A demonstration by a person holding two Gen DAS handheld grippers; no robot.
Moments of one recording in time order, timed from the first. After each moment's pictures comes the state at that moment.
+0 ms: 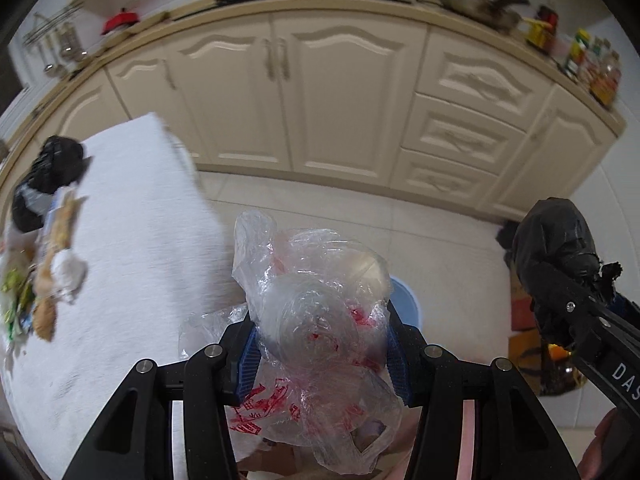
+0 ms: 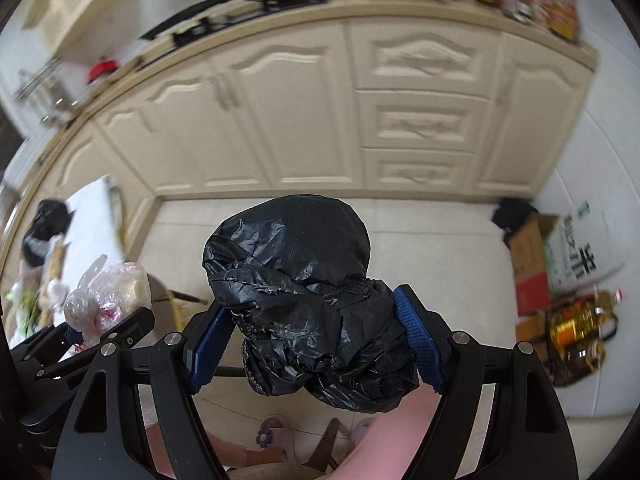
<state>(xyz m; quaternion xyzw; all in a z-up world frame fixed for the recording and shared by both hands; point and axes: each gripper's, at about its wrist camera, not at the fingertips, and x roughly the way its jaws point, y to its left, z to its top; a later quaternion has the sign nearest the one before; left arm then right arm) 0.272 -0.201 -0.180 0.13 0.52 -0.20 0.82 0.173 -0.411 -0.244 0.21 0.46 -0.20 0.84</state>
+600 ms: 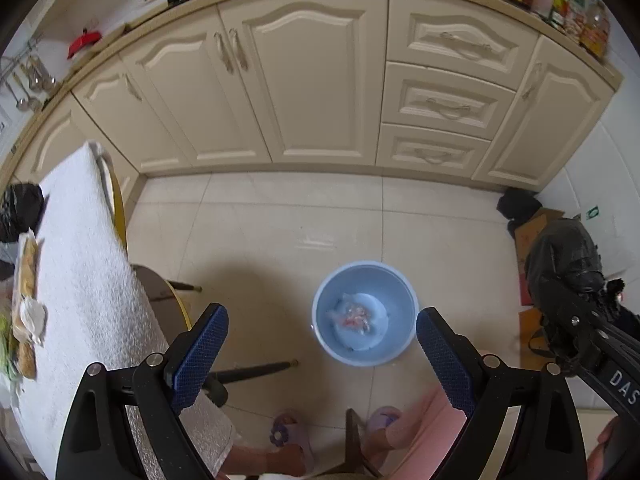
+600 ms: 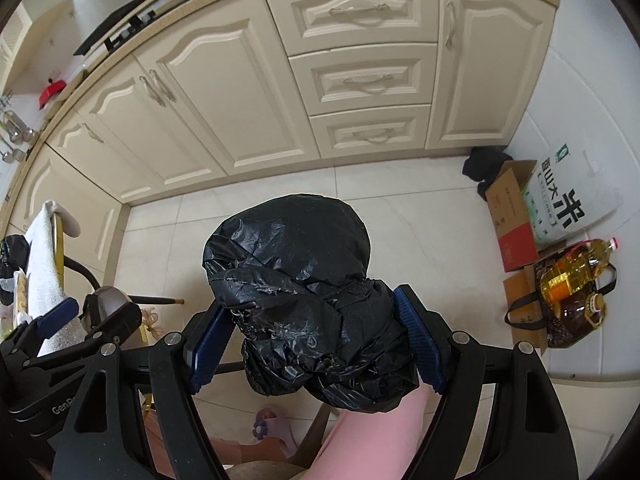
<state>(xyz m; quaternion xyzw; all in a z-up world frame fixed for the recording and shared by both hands) 0.330 -0.270 -0.227 0.18 0.53 -0.21 0.80 0.154 -0.476 -0.288 0.26 0.49 -0.25 0.79</state>
